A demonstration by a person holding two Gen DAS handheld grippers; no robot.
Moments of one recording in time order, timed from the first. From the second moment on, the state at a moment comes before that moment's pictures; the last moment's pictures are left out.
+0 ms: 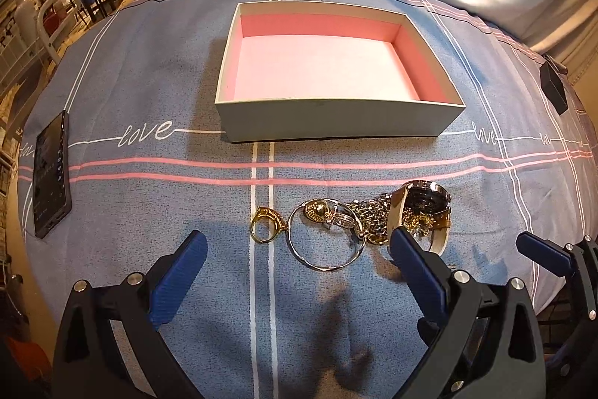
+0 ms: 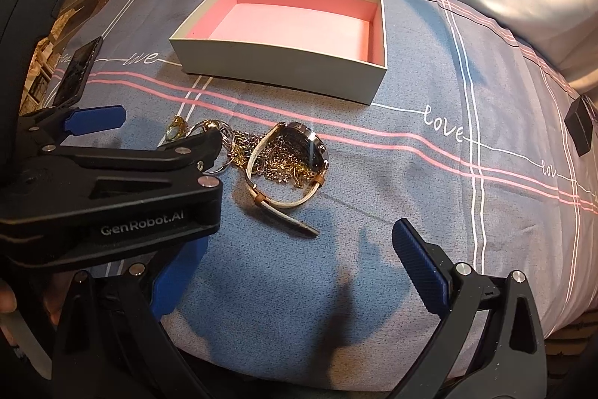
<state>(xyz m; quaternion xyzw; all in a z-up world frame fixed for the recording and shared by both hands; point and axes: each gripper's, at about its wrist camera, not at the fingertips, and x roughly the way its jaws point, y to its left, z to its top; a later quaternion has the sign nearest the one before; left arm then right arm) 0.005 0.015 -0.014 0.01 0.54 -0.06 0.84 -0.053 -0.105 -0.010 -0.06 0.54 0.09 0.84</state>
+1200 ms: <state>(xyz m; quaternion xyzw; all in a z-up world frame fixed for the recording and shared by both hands) -0.001 0.047 -0.028 0.05 0.56 -0.09 0.82 -0.019 -0.125 -0.034 -0.05 0.51 0.27 0.81</state>
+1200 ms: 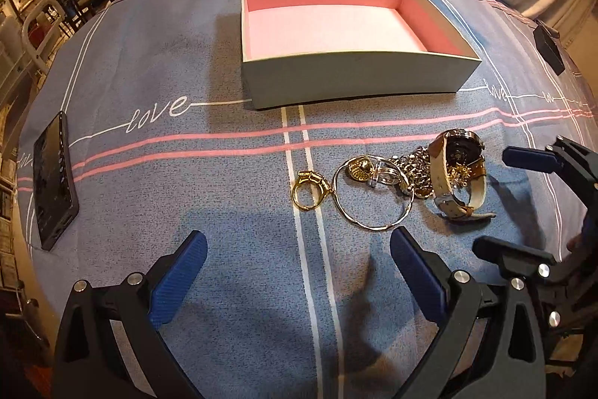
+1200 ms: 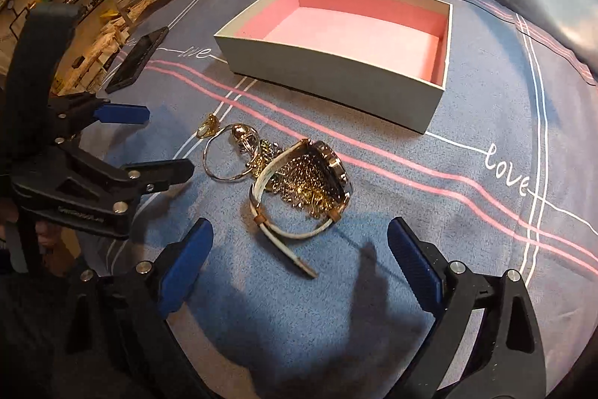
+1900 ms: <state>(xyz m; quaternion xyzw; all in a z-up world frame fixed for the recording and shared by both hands) 0.019 0.050 -0.039 0.04 0.61 -0.16 0.78 -0.004 -0.142 -0.026 0.03 0.60 0.20 0.78</state>
